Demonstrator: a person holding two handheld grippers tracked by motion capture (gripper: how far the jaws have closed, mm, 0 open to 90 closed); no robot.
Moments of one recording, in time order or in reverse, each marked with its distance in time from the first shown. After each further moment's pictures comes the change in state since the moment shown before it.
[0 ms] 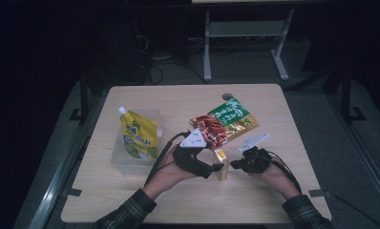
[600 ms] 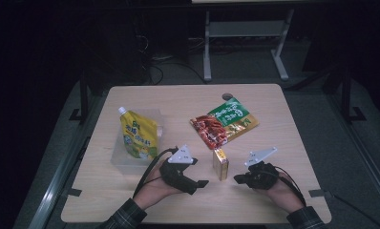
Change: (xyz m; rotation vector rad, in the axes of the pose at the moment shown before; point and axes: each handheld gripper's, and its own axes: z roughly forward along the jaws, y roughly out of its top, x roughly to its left) left arm -0.009 -0.056 -0.017 0.099 0.004 -0.057; right arm 0.035 -0.026 -0.015 -0.007 0.038 0.037
